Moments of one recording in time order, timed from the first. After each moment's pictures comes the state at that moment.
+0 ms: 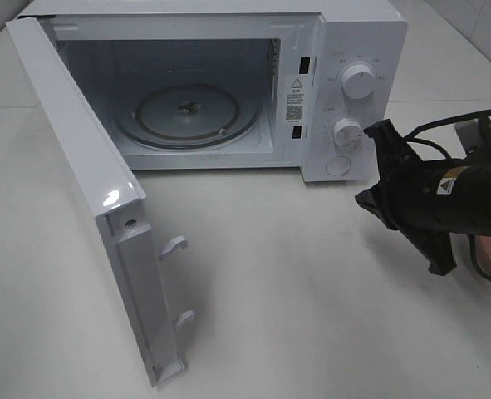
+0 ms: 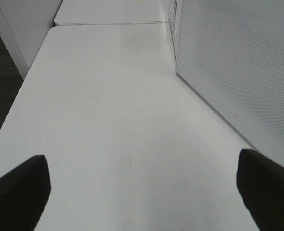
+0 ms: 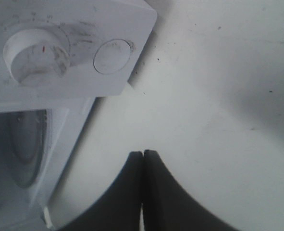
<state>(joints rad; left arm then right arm) 0.04 0.00 -0.50 -0.05 1.04 0.06 0.39 1.60 -0.50 0.16 -0.40 1.20</state>
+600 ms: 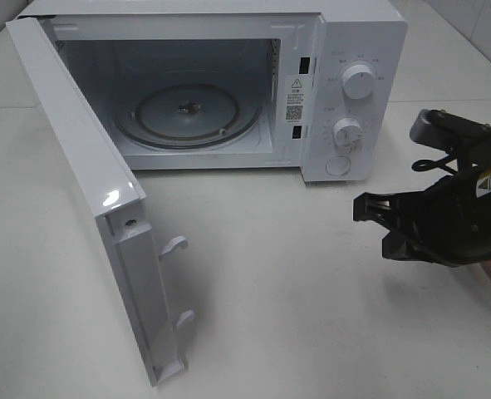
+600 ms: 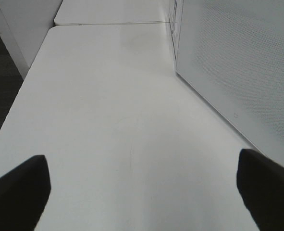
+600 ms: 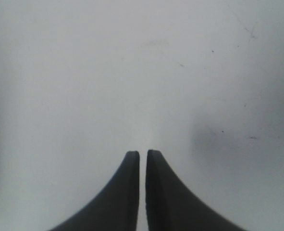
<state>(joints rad) 0.04 0.00 -0.50 -0.05 1.04 0.06 0.39 1.40 -0.56 0.15 0.24 0.34</state>
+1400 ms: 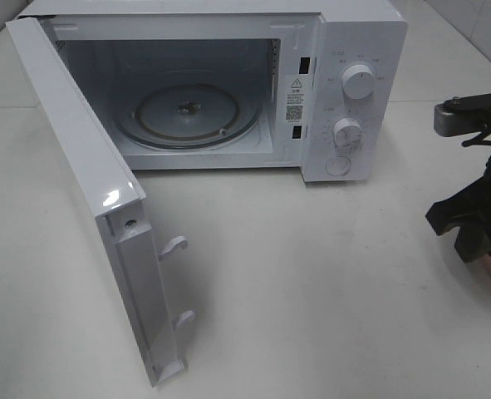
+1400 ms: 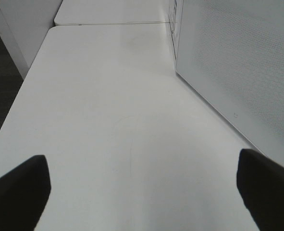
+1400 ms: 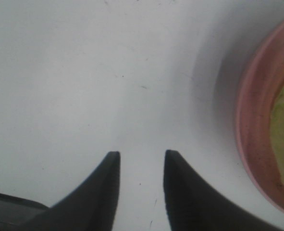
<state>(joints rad) 0.04 0.00 -0.50 -0.05 1.04 0.06 0.22 1.39 -0.78 -0.02 0.77 0.02</state>
